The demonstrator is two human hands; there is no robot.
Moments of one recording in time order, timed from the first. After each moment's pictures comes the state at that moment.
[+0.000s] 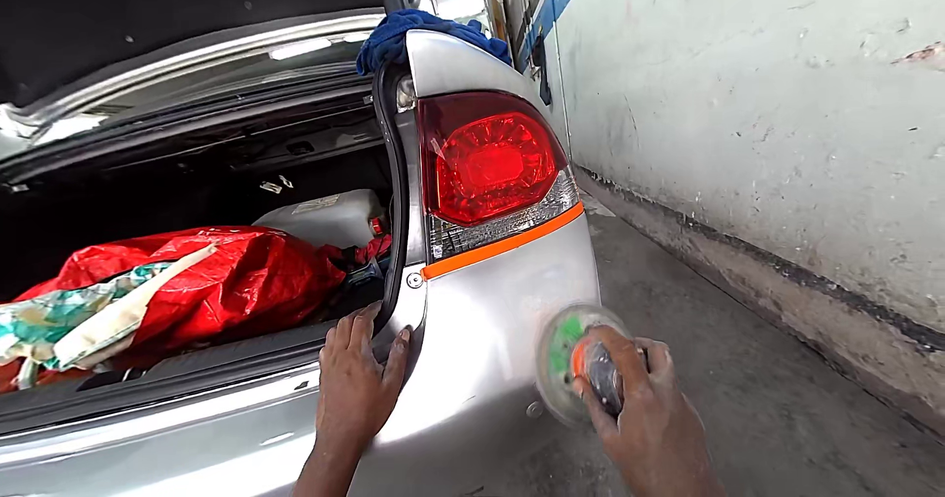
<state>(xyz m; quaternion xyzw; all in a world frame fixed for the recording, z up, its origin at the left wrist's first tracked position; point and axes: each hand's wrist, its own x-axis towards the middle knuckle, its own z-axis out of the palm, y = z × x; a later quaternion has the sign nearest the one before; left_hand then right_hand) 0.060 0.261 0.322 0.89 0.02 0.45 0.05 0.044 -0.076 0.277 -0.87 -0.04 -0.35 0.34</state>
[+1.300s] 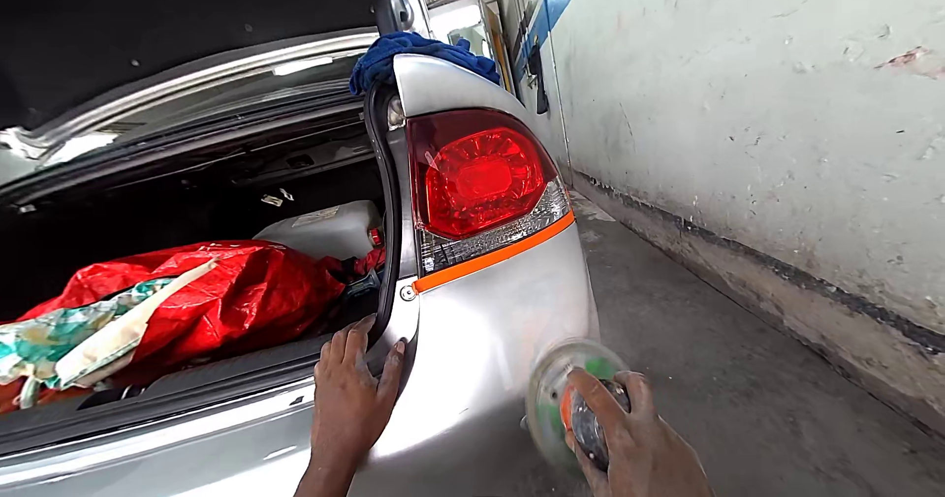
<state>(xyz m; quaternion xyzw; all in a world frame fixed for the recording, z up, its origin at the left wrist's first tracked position) 0.061 0.258 0.322 0.89 0.03 0.46 0.05 0.011 -0.084 0.290 -0.93 -0.10 -0.18 0.29</state>
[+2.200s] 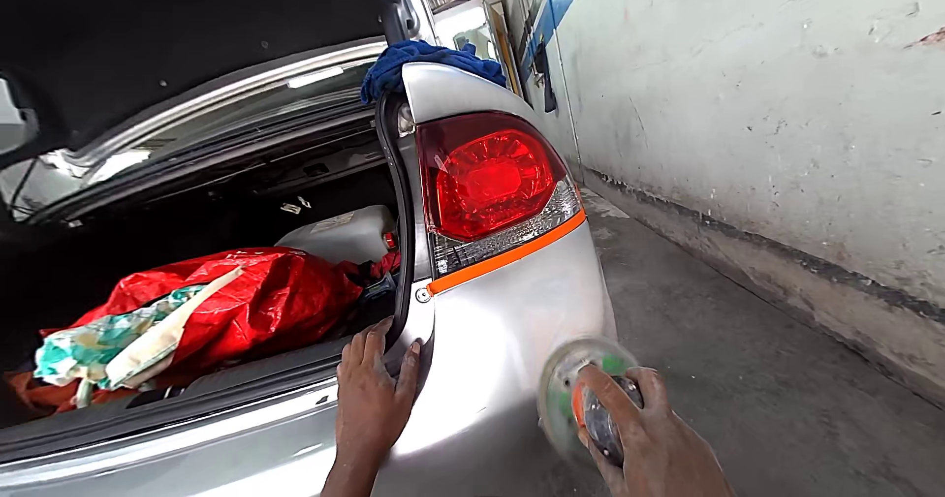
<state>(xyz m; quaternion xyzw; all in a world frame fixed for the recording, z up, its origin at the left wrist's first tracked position) 0.059 0.259 0.324 0.89 0.03 0.46 0.05 0.015 -0.080 0.289 -0.93 -0.12 -0.19 0.30</state>
